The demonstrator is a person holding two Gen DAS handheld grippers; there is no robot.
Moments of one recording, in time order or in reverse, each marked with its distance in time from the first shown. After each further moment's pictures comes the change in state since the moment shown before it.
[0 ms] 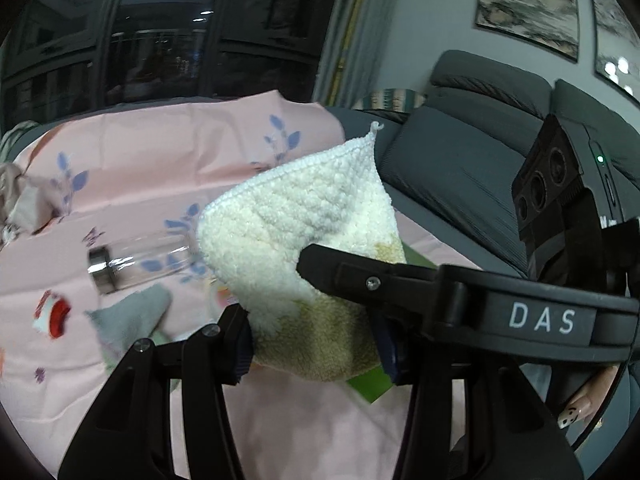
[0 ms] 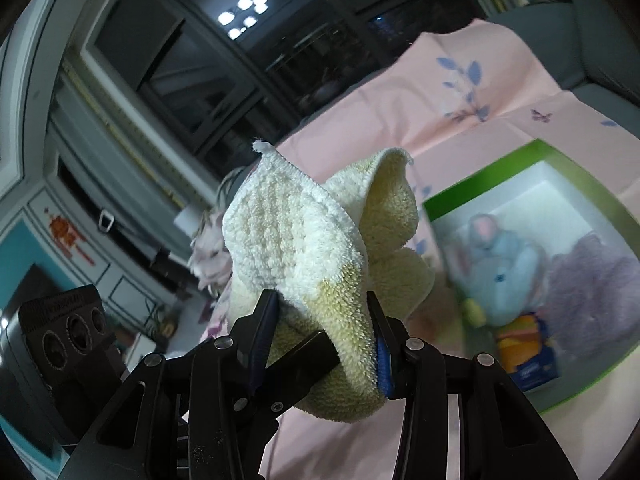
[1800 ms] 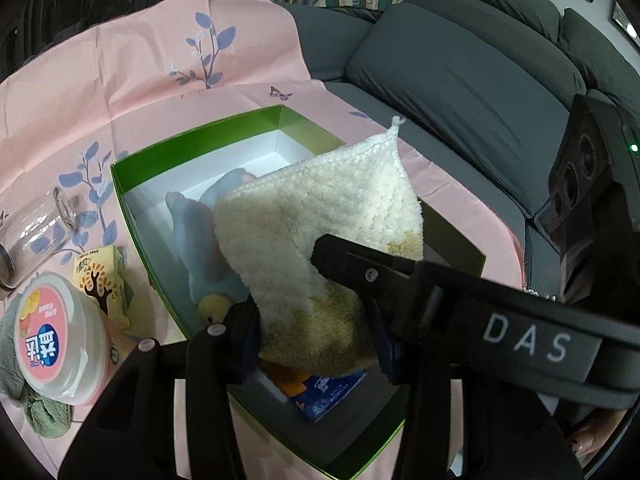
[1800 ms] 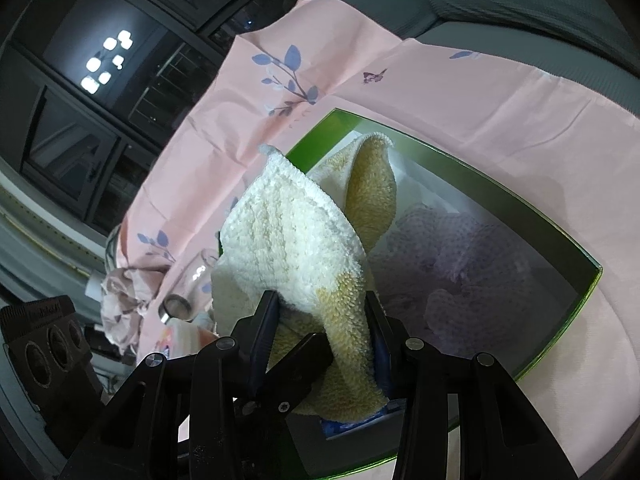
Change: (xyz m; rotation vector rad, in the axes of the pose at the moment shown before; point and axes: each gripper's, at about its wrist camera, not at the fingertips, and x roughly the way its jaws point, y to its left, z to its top) left arm 0.152 -0.051 -0.007 0.040 0.361 -0.096; right arm -0.010 -0.132 0.012 0.320 -0.008 -0.338
